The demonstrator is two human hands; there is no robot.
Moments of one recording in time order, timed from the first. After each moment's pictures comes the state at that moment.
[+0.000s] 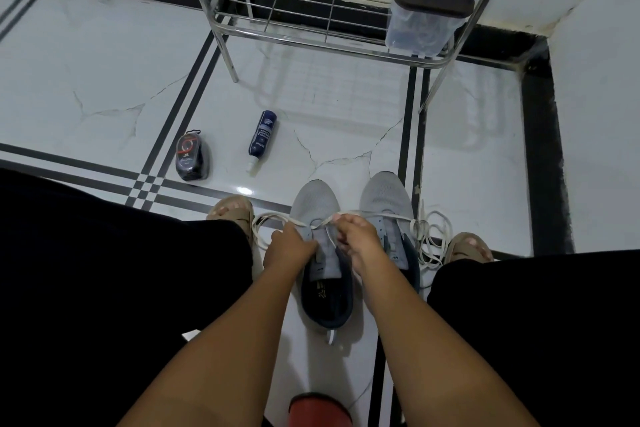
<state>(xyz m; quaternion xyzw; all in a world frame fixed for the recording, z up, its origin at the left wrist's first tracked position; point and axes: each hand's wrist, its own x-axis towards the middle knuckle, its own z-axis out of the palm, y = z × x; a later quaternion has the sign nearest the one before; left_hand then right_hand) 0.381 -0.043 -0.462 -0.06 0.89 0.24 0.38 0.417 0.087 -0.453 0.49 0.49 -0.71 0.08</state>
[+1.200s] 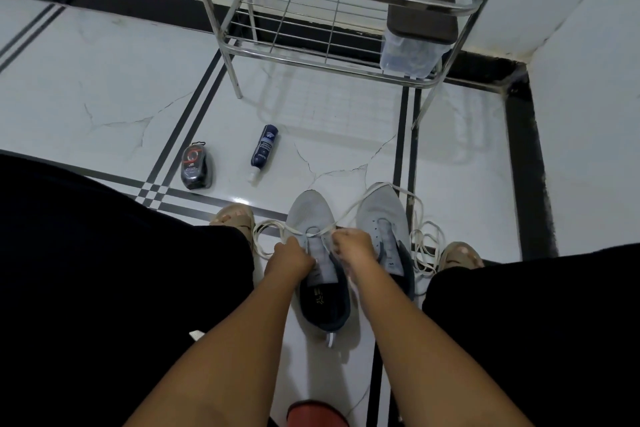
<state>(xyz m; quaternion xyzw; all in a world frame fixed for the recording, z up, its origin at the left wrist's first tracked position) 0.391 -0.047 -0.451 -0.04 0.89 0.21 0.41 0.423 0.080 -0.450 0.48 0.65 -0.57 0.13</state>
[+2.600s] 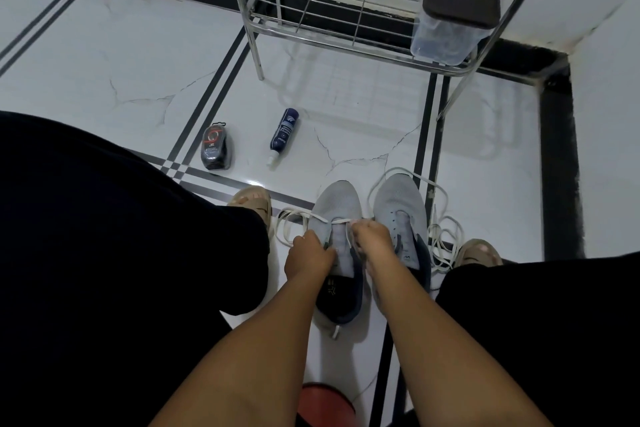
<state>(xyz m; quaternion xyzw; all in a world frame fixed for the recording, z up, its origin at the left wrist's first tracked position) 0.417 -0.042 -0.445 -0.06 0.91 0.22 0.34 0.425 0.082 -0.458 0.52 0.62 -0.58 0.13</state>
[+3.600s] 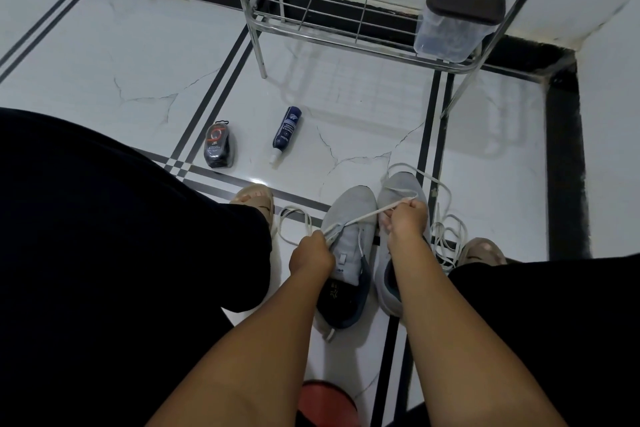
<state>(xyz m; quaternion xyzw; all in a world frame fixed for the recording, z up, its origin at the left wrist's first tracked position) 0.417 -0.040 -0.447 0.00 0.92 0.17 0.35 0.404 0.127 -0.456 0.58 0.50 -0.63 -0.11</state>
